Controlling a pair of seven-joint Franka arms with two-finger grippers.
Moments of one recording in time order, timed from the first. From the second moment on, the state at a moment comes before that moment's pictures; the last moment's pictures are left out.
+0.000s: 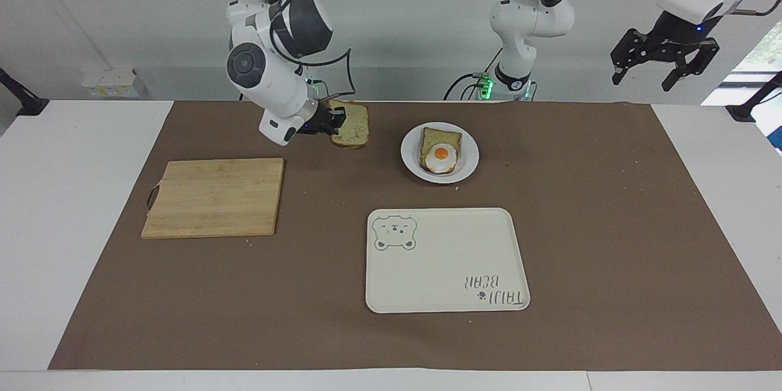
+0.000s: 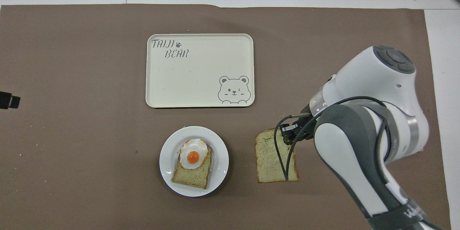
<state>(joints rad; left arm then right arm) -0.14 -0.06 0.12 -1.45 -0.02 1.42 0.20 0.24 0.06 0.07 -1.89 0.37 1.66 0.13</state>
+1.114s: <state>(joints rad) -0.14 -0.06 0.12 -1.45 -0.02 1.42 0.20 0.63 0.24 0.07 -1.93 0.50 2.13 0.40</state>
